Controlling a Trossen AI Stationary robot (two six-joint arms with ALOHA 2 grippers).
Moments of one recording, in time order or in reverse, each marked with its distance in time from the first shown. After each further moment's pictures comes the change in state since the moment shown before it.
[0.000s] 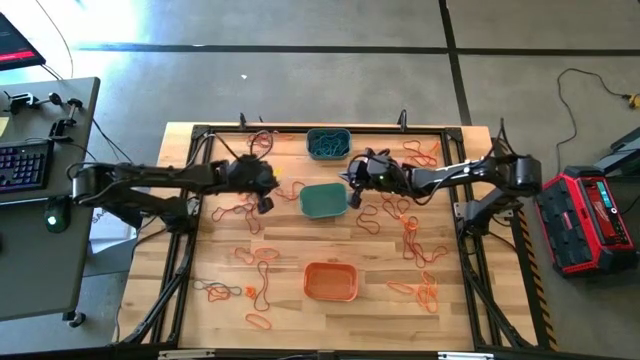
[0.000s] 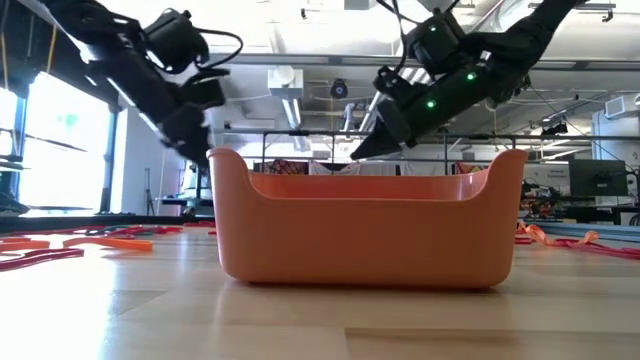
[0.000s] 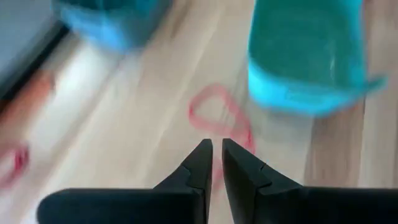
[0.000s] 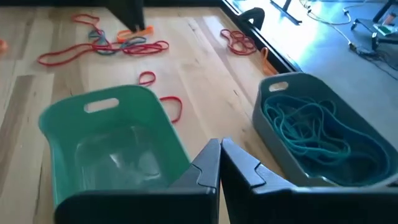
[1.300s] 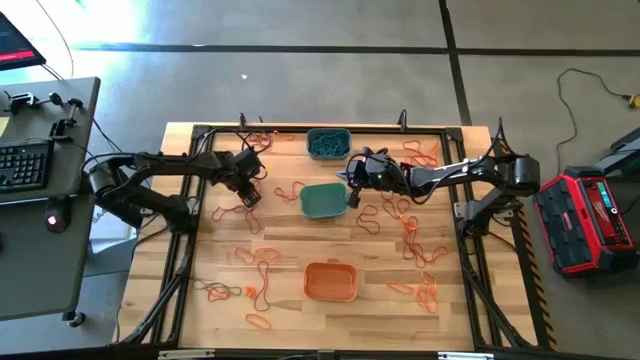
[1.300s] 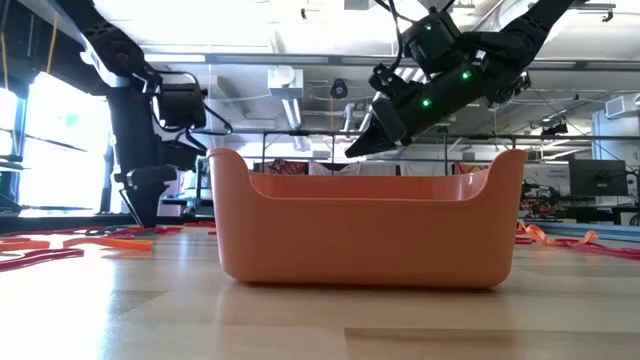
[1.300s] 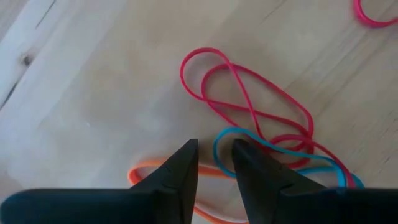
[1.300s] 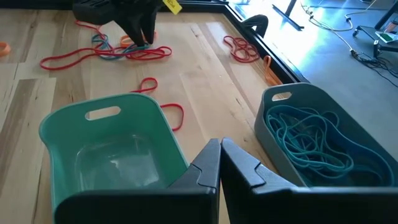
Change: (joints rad) left arm 0.259 0.206 0.024 -0.383 -0.002 -0.132; right arm -0.004 0.015 0.022 0.001 -0.009 -0.019
